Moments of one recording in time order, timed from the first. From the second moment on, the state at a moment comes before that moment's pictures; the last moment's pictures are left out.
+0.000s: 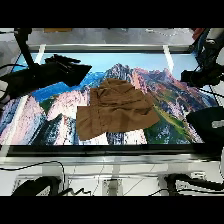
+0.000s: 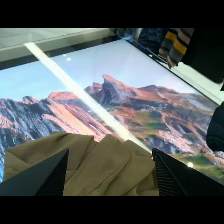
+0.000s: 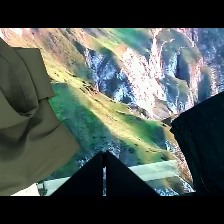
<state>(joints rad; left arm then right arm) -0.24 -1.00 1.31 0.67 -0.79 -0.88 -0.04 -1.38 1.77 -1.69 1.55 1.68</state>
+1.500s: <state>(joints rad) -0.12 -0.98 1.31 0.79 -1.01 -0.90 0.28 -1.38 1.52 -1.31 1.45 1.29</state>
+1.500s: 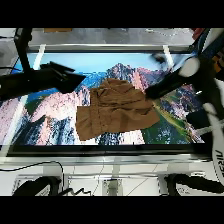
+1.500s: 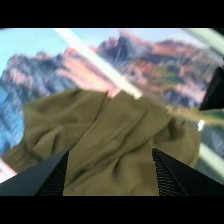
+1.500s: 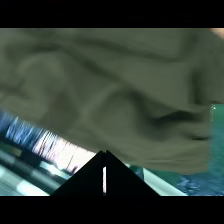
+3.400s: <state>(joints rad) 0.11 -0.98 1.31 0.90 -1.19 -0.90 0.96 -1.69 1.20 -1.56 0.53 0.77</state>
